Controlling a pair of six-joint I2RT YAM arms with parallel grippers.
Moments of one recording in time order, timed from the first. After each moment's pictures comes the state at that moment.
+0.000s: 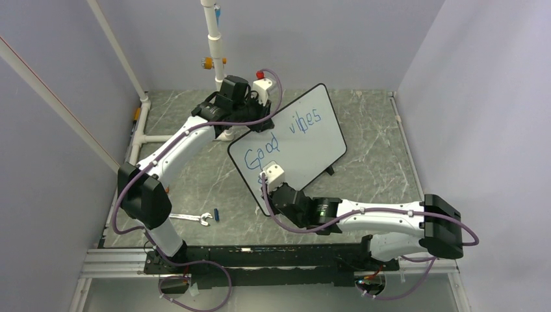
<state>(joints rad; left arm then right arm) -0.54 1.69 1.60 -0.49 0.37 0.03 1.29 1.26 0.76 -0.02 0.54 0.26</state>
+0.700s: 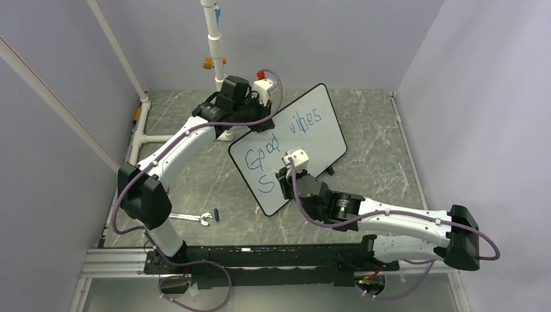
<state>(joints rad) -0.54 1.68 1.60 -0.49 0.36 0.03 1.24 1.07 0.76 0.00 0.63 0.24</state>
